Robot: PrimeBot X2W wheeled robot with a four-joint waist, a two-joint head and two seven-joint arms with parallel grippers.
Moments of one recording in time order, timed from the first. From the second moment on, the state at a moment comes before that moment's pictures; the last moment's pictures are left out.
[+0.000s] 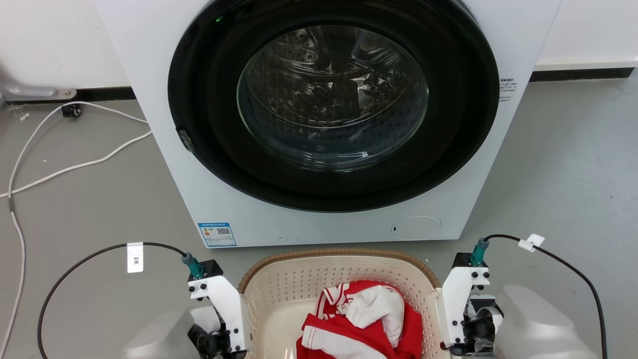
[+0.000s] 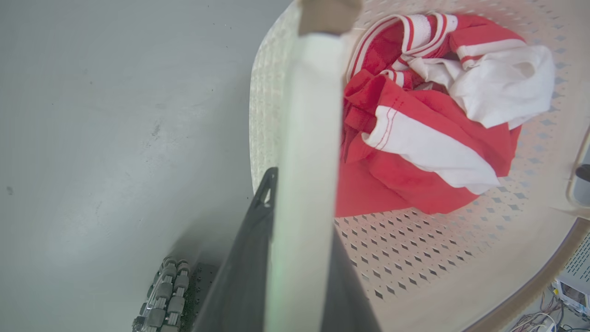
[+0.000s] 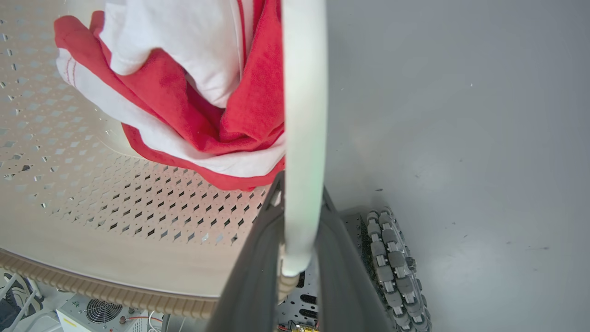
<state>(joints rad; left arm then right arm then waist) -0.65 0.21 -1.06 1.17 -1.39 -0.12 0.46 -0.68 -0.07 0.64 1.29 0.81 0.12 0.71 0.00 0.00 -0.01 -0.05</state>
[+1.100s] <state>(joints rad) -0.65 0.21 -1.08 1.17 -1.41 -0.12 0.44 -0.69 -0.07 0.63 1.29 0.79 0.12 0.72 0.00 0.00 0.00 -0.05</state>
